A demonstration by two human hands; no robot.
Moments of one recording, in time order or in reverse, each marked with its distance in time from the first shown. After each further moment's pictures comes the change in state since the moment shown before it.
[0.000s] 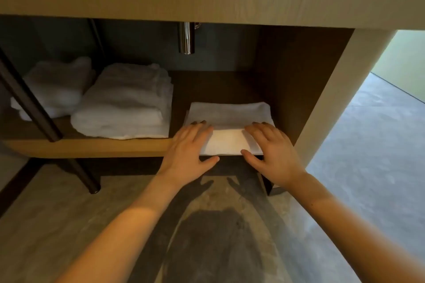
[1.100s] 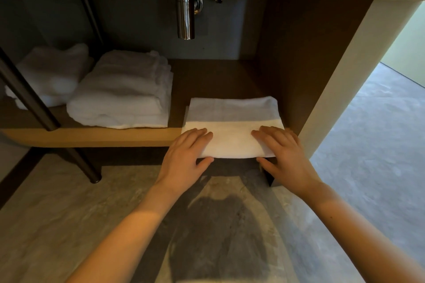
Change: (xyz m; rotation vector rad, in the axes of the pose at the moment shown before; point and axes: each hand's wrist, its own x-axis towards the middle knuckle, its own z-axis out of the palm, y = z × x) left_hand -0.032 -0.003 0.027 -0.031 0.062 -0.036; right_hand -0.034 0.019 0.010 0.066 0.047 -0.073
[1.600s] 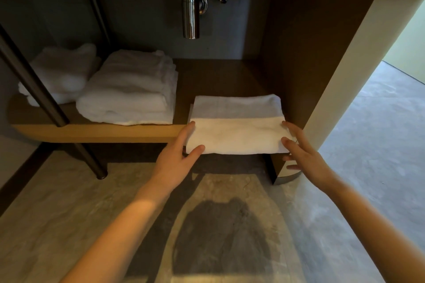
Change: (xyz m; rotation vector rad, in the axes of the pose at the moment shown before) left_hand -0.014 -0.016 -0.010 -0.505 -0.107 -0.421; right_hand -0.006 0.006 -0.020 0.840 -0.133 0.617
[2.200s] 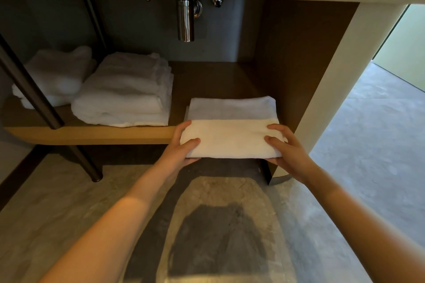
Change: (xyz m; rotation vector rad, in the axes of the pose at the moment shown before) left_hand 0.029 0.007 0.012 -0.838 -0.217 -0.269; right_hand 0.031 0.013 0.015 0.486 0.024 0.092
